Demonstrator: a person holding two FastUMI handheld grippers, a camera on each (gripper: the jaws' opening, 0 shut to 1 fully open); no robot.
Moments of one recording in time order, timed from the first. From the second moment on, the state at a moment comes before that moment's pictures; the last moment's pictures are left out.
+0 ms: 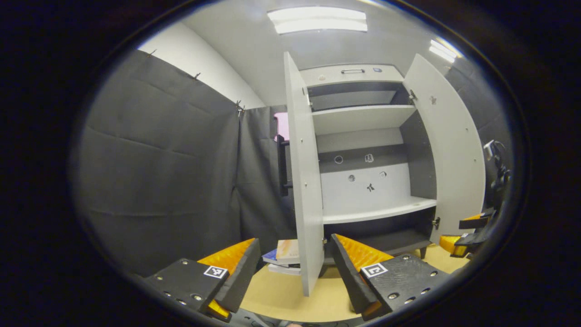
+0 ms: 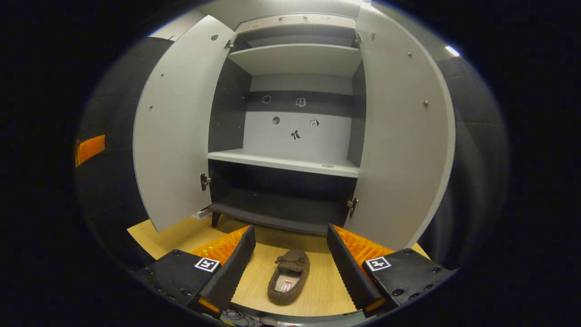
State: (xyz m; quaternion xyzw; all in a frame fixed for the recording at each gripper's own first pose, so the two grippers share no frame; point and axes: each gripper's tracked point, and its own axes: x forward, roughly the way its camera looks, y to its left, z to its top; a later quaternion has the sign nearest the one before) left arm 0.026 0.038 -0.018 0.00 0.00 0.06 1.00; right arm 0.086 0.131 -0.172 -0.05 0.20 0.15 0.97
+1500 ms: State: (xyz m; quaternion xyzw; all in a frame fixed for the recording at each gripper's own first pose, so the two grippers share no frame) left arm 0.049 0.081 -0.061 0.03 0.07 0.15 0.99; right arm 0.100 0.173 -0.419 -0.06 0.52 0.16 0.84
